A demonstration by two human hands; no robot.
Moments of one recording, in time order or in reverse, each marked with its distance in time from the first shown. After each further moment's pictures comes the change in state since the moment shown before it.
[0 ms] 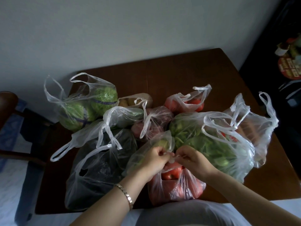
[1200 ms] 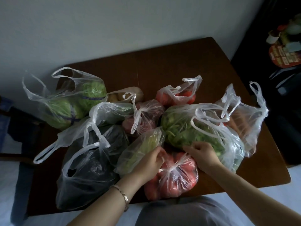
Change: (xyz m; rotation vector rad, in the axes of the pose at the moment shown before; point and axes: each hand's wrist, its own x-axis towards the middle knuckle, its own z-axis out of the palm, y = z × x) left_hand -0.003 -0.019 0.006 0.334 -0.214 0.180; right_hand -0.008 0.024 -0.021 0.174 0.239 0.483
